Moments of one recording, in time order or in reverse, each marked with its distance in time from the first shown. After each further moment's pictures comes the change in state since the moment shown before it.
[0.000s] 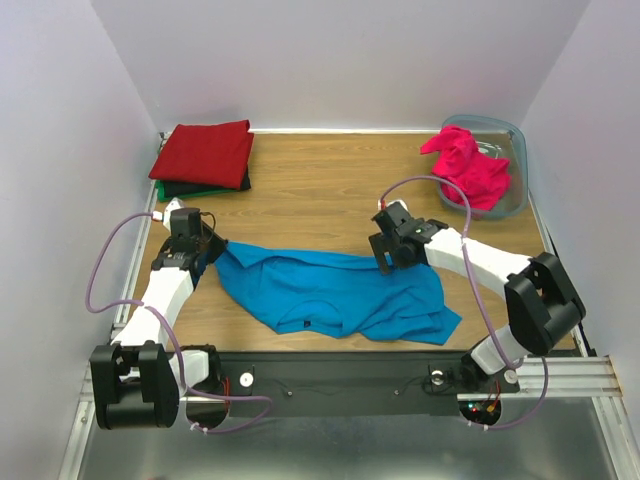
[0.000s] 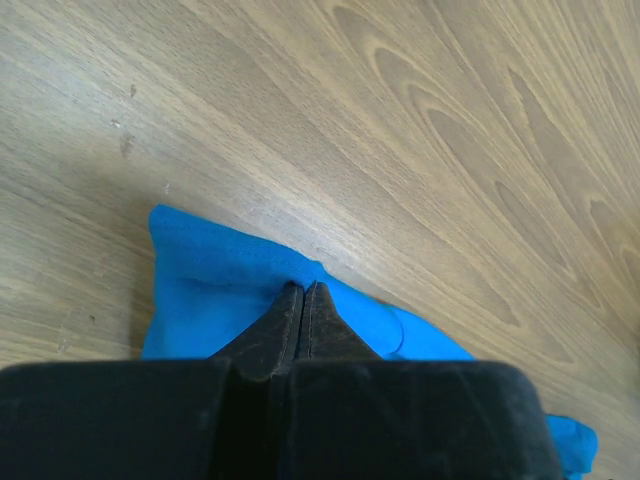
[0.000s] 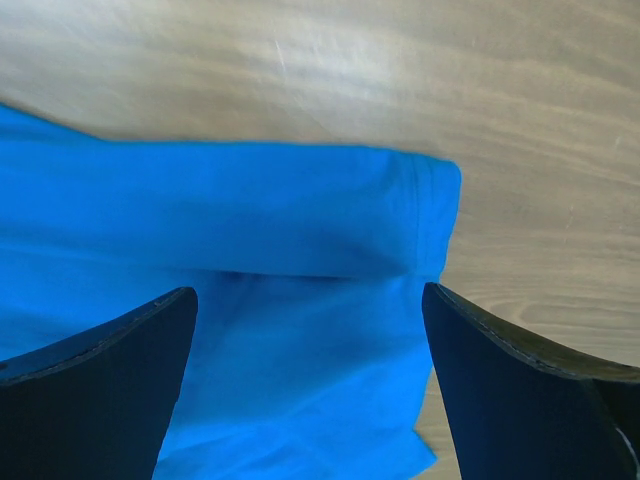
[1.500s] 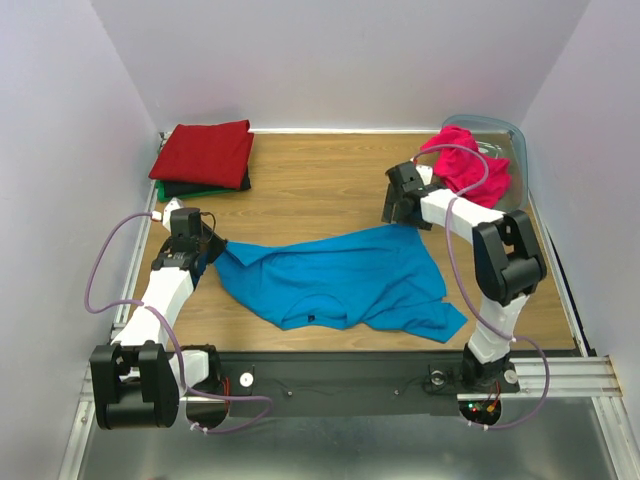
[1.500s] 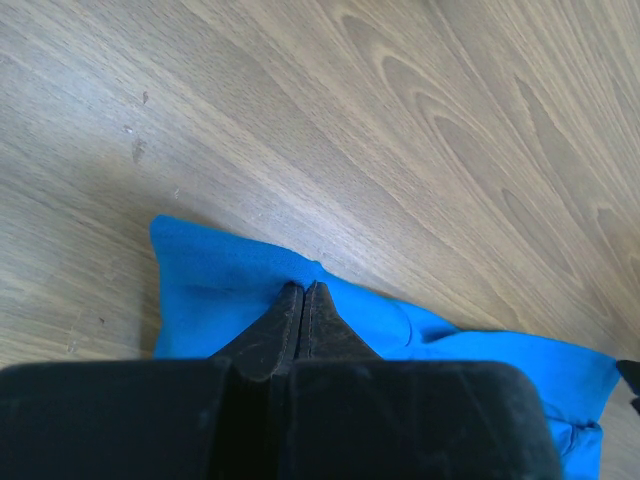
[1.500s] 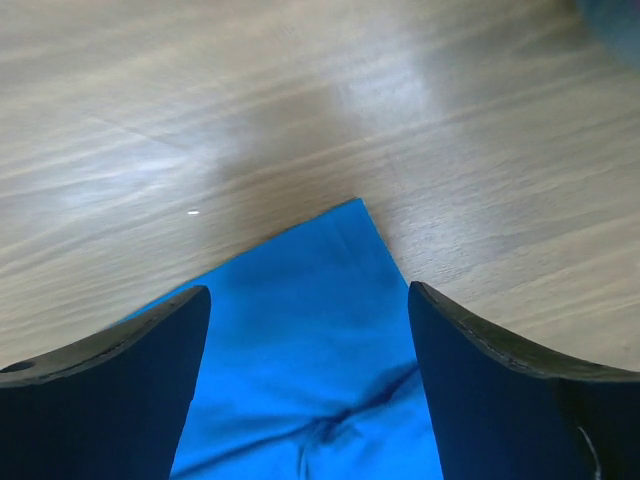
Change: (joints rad) left arm 0.000 0.000 0.000 0.000 -0.022 0.004; right arm -0.247 0.328 0.298 0.125 0.003 0.292
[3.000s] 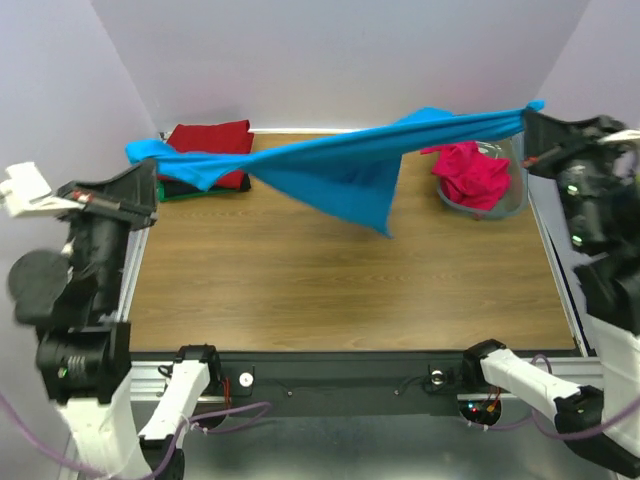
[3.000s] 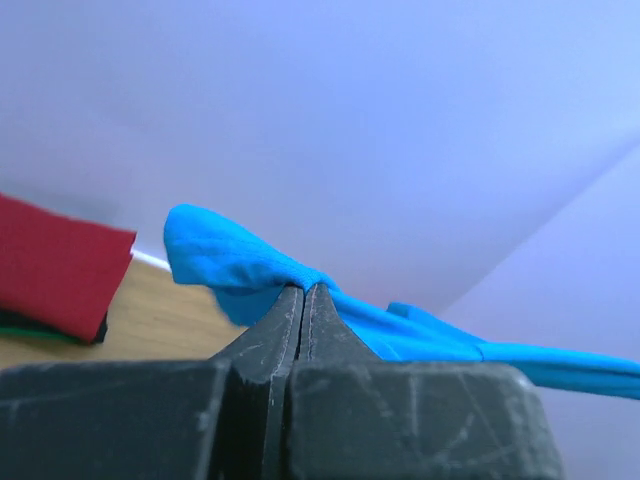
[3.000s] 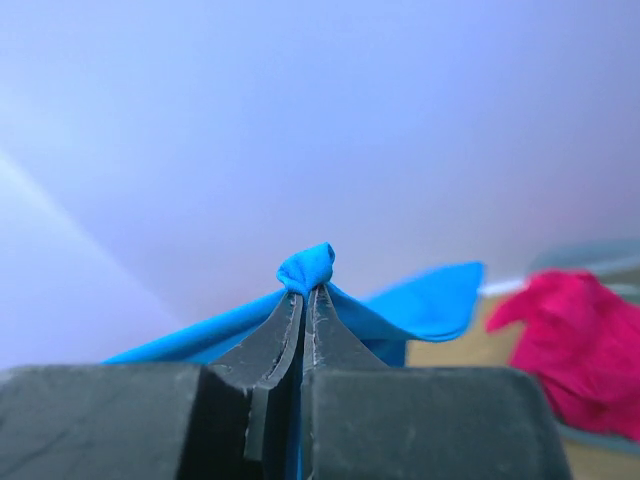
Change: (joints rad) left arm 0.000 -0.364 0.859 -0.271 0.105 0.081; right arm -0.011 -0.887 0.387 -0.013 -0.027 -0.137
